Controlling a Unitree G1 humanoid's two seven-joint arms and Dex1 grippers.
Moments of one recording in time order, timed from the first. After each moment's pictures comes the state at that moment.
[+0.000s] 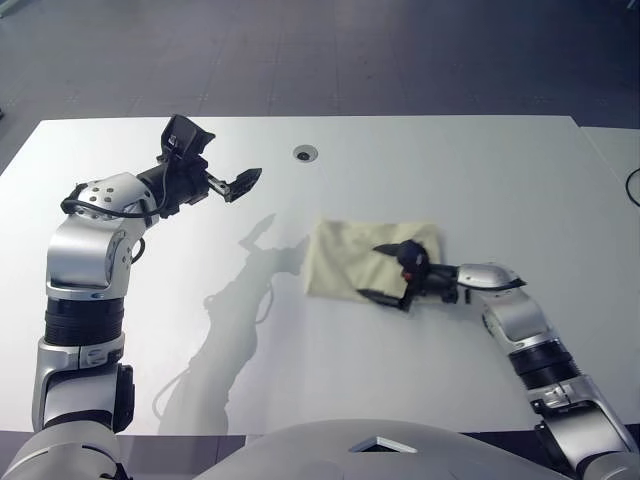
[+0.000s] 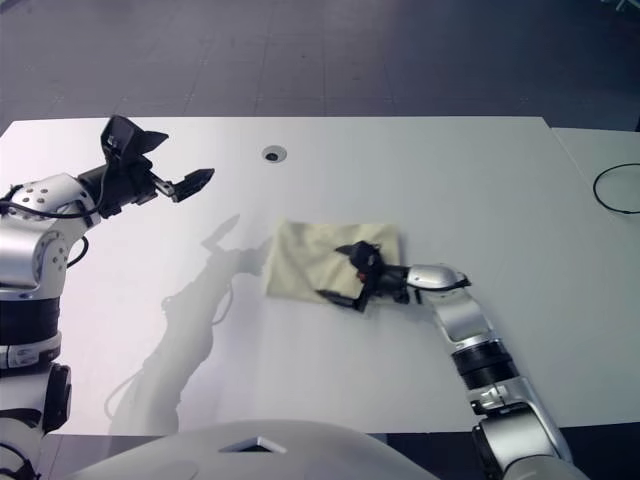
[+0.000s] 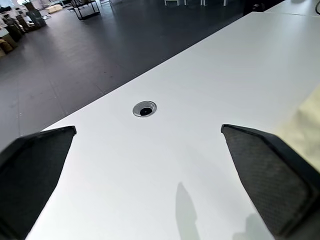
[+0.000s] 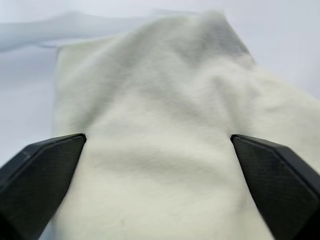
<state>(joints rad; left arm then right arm) -0.43 0.64 0.07 -0.13 -0.32 0.64 -0.62 -0.20 -0.53 0.22 0.19 0.22 0.22 0.88</state>
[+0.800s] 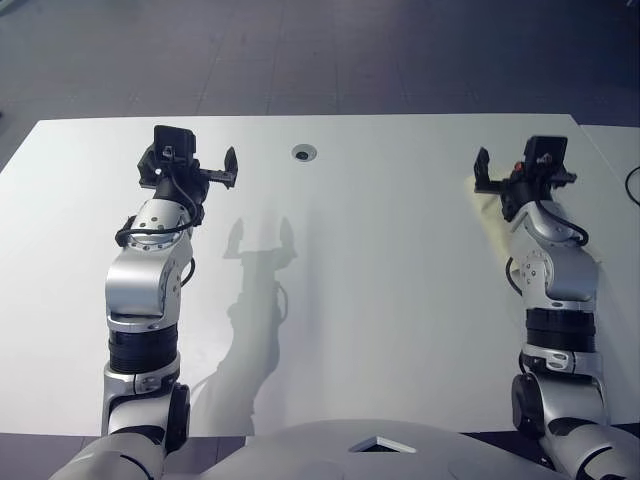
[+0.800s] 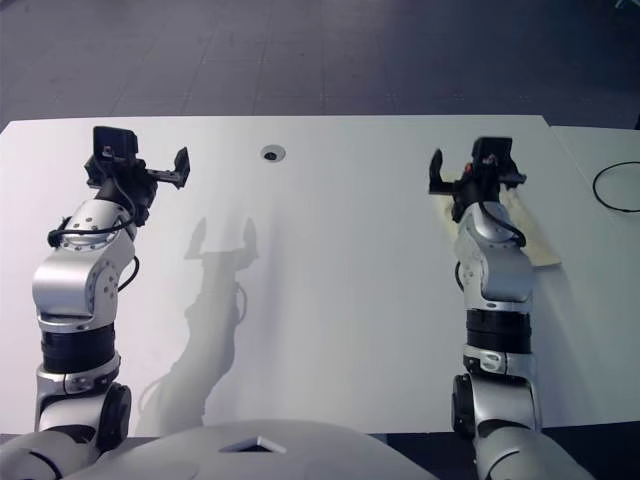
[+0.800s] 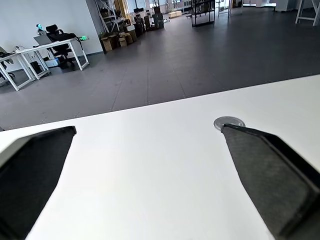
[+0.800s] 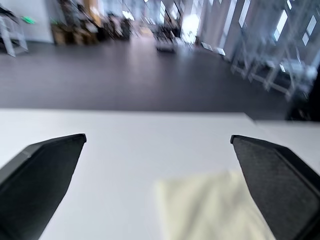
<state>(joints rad) -0.33 0.32 0.11 -0.39 -0.15 0.78 0.01 -0.36 -0.37 -0.13 -0.22 0.27 0.62 -0.10</state>
